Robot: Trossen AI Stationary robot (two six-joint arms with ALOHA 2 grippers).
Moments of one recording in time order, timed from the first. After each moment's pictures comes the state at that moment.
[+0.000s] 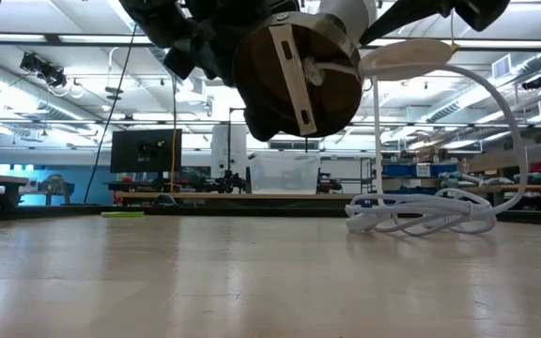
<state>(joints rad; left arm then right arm) -0.01 1.76 1.07 0.17 0.67 -0.35 0.56 1.66 1.39 -0.79 0.86 -0.81</state>
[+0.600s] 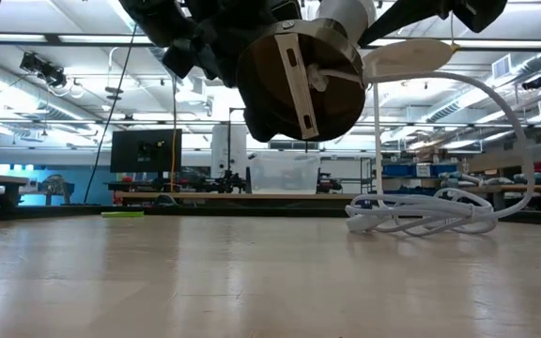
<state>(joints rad) -0.01 1.76 1.07 0.16 0.63 -0.34 0.55 1.67 1.39 -0.78 0.87 -0.82</state>
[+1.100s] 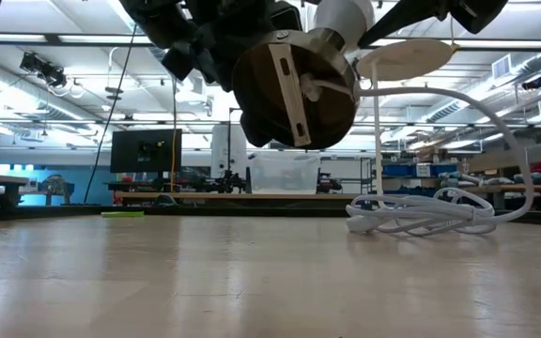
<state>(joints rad) -0.01 1.76 1.07 0.13 0.64 -0.35 0.54 1.67 1.39 -0.77 0.83 -0.89</state>
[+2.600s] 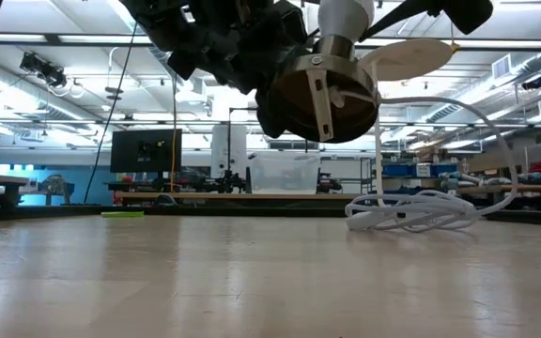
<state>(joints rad) 0.03 1.76 1.08 0.18 0.53 -0.23 0.56 1.67 1.39 -0.82 1.05 -1.10</state>
